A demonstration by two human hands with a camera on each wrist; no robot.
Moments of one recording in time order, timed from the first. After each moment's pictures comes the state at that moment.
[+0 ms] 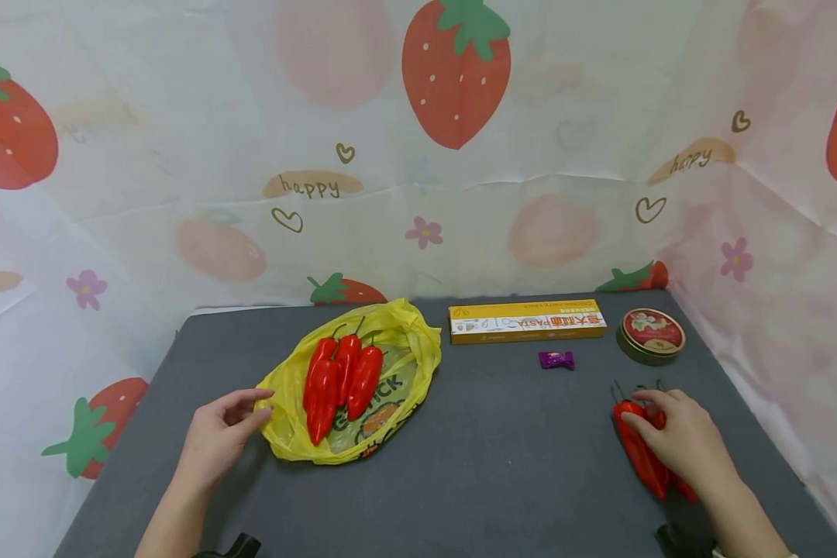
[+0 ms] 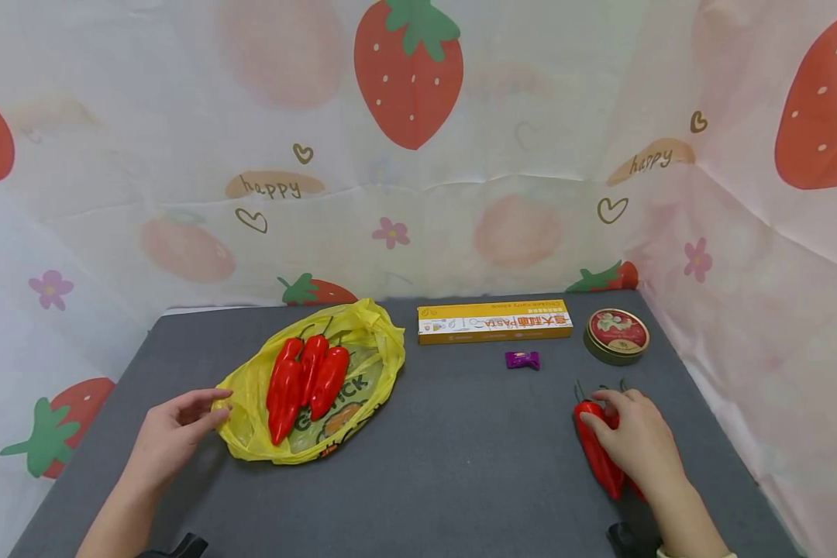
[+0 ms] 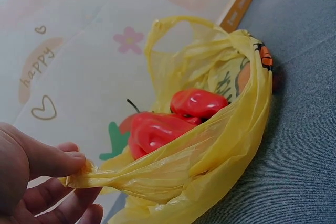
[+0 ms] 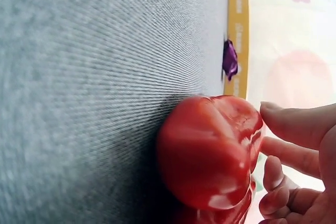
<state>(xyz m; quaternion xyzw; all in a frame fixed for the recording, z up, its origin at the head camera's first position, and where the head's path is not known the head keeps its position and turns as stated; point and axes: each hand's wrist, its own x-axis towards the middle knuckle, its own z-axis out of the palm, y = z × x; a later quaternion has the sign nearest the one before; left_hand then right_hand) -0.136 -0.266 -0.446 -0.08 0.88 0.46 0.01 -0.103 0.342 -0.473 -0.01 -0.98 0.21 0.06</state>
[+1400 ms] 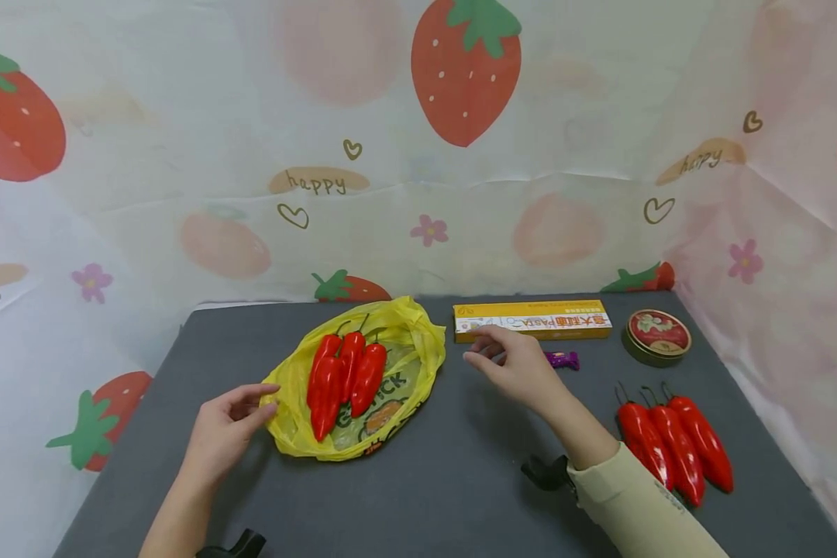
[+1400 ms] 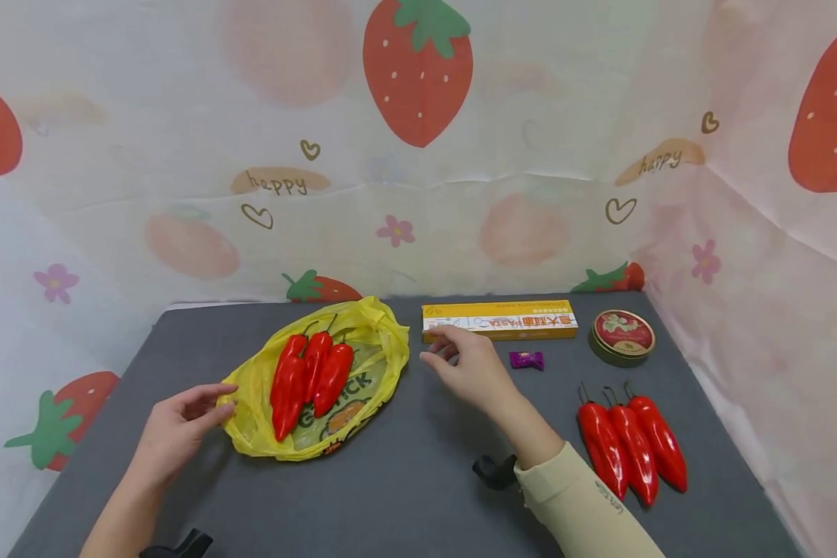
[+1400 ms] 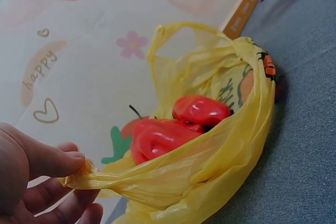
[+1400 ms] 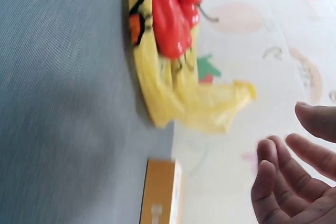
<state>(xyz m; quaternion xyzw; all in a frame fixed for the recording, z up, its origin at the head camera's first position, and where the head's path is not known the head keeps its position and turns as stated) -0.136 -0.266 -0.446 -0.07 0.89 0.45 -0.01 -0.181 0.154 -0.417 0.16 -0.89 0.42 0.04</state>
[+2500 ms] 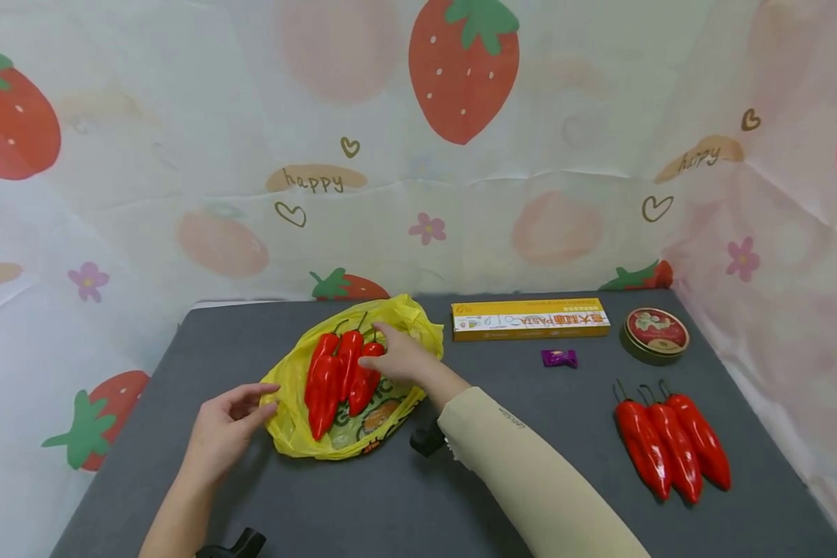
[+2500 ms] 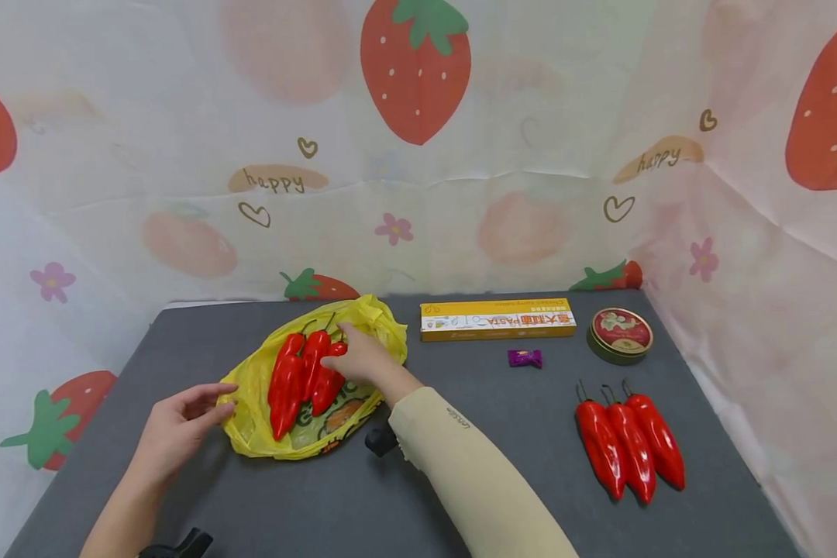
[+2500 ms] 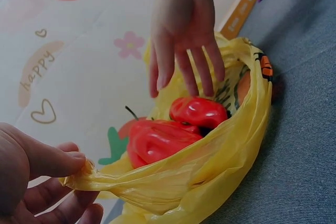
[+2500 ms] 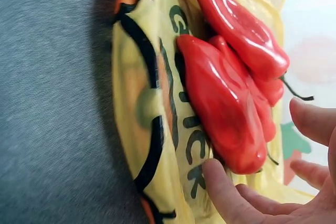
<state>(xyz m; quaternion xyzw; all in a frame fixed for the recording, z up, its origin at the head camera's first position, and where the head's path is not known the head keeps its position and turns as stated) -0.137 -0.262 -0.447 -0.08 0.89 0.45 0.01 -0.245 0.010 -0.444 0.10 -0.87 0.44 -0.22</state>
